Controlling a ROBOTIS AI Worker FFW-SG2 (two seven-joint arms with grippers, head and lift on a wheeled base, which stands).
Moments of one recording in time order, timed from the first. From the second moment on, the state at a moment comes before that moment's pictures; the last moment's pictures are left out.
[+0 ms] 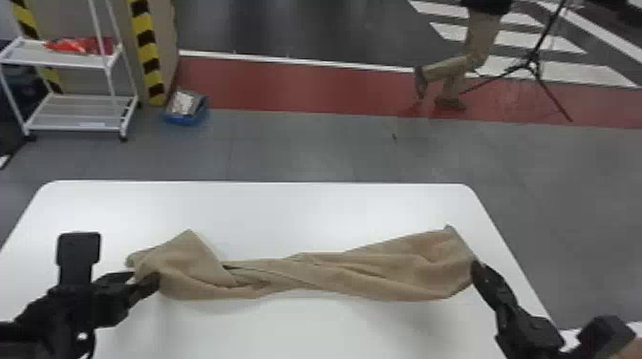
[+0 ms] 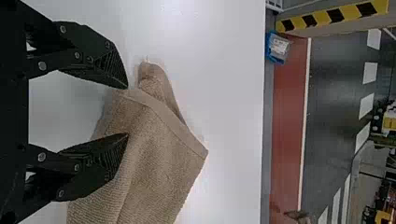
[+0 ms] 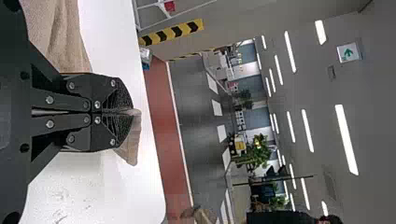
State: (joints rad) left arm 0.01 0.22 -0.07 -1.45 0.24 0.59 -0.13; right arm 0.37 -0.01 -0.54 -1.59 -0.30 -0.09 0.65
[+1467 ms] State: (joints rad) left arm 0.06 0.23 -0.04 -1.56 0.20 0.56 -0.14; right arm 0.38 -0.01 -0.55 -1.60 -0.30 -0.12 0.65
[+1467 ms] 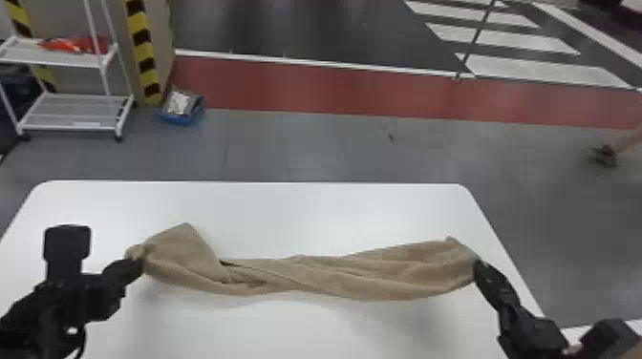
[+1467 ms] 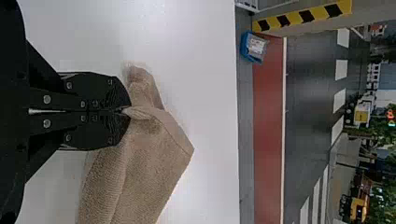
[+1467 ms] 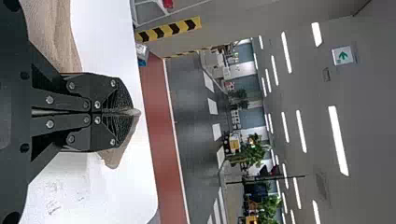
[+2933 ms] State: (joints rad) left arm 0.29 0.21 0.37 -2.28 0.40 1.33 -0.32; right arm 0.12 0.00 -0.59 -1.68 -0.34 0.57 0.30
